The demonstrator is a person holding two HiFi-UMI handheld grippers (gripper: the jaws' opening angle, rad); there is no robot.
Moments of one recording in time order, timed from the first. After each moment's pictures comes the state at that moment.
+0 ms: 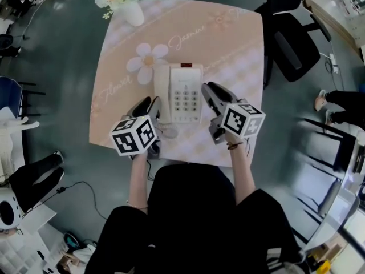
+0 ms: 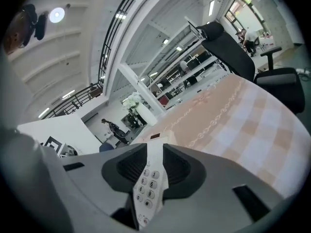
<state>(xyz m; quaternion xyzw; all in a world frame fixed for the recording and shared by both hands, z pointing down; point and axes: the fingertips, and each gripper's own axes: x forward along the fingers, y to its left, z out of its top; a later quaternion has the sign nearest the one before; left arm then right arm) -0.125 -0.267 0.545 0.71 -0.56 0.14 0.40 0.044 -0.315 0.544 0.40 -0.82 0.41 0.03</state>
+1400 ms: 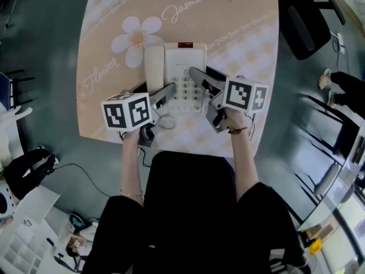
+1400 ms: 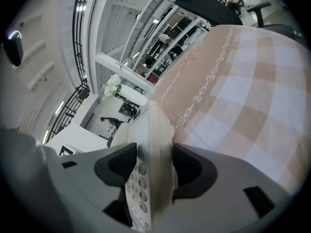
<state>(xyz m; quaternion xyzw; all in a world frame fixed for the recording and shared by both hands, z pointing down) -0.089 -0.279 0.620 0.71 -0.42 0.20 0.53 0.013 -0.325 0.609 0.34 -0.75 0.56 0.08</state>
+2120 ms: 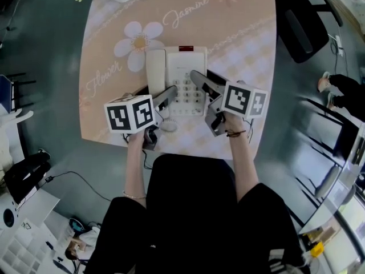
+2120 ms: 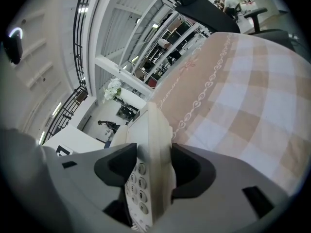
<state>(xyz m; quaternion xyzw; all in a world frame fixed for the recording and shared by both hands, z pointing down) -0.088 -0.280 0.608 0.71 -0.43 0.20 0.52 0.015 -0.324 0.599 0.37 -0.74 0.55 0.07</state>
